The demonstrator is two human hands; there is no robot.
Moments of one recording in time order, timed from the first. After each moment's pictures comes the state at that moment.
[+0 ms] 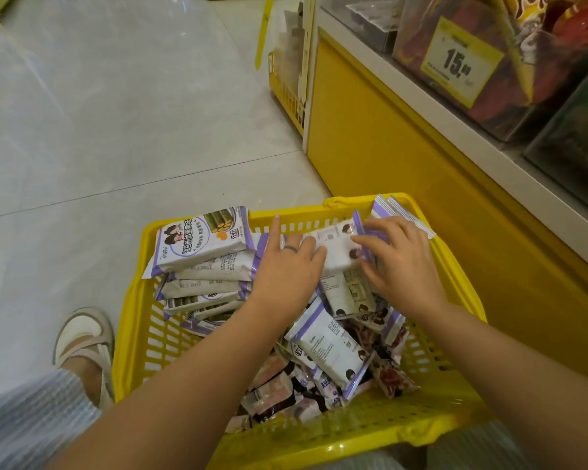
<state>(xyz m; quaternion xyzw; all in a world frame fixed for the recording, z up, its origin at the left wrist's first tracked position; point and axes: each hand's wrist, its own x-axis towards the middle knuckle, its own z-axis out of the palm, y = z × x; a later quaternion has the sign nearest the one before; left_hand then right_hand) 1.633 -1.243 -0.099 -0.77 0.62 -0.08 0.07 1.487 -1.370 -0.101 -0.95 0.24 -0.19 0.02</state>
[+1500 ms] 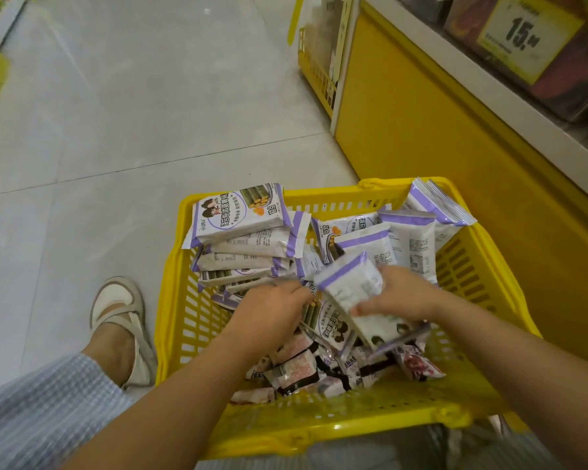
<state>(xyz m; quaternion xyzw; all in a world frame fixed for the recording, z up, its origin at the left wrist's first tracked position) 1.647 -1.151 -0.142 -0.77 0.63 0.08 -0.10 1.503 -1.334 -0.113 -0.83 0.32 0.19 0.41</state>
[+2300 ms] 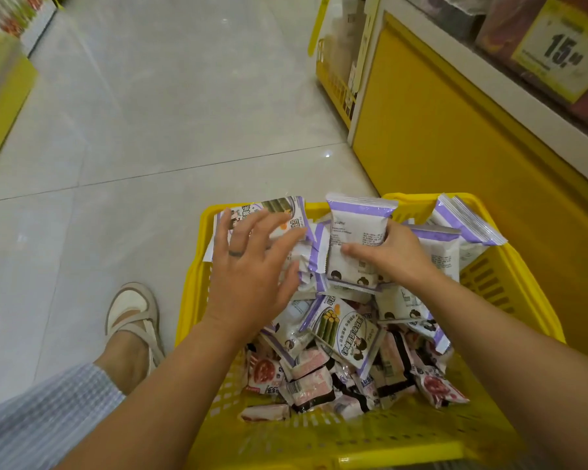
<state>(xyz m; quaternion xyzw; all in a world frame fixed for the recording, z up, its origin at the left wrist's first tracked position) 1.694 -1.145 -0.098 -0.77 0.54 -0.25 -0.22 1.573 -1.345 -0.110 -0.78 0.39 -0.11 0.48</state>
